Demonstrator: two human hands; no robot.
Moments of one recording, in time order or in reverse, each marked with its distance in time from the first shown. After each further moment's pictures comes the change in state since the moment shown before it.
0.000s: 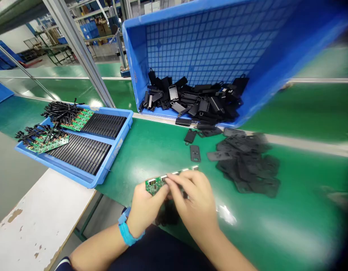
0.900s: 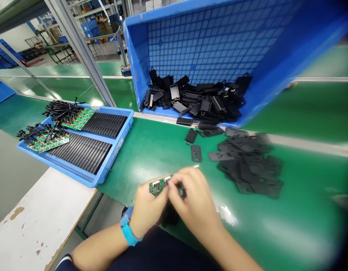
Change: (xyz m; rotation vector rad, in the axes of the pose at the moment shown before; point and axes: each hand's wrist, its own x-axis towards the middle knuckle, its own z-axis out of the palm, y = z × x) left_hand 0.000 -0.003 0.002 0.050 0.011 0.140; right_hand 0.006 -0.002 -0.009 0.078 -0.248 0.084
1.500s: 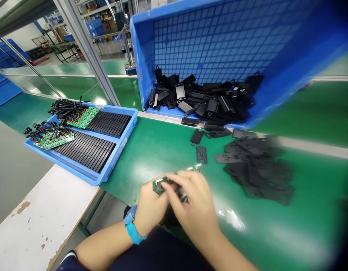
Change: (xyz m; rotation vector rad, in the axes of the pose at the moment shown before) left_hand 0.004 -0.004 -0.001 -0.075 -0.012 0.021; right_hand 0.003 -0.009 0.016 0.011 0.178 -0.102
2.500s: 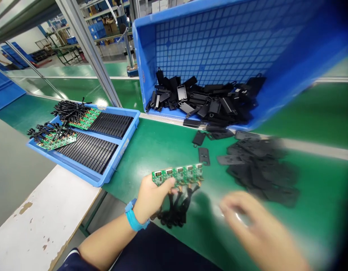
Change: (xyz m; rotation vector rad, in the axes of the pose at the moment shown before) left_hand 0.018 -0.009 -0.004 -0.187 -0.034 -0.189; right_hand -0.038 0.056 -0.072 -0.083 -0.263 0.273
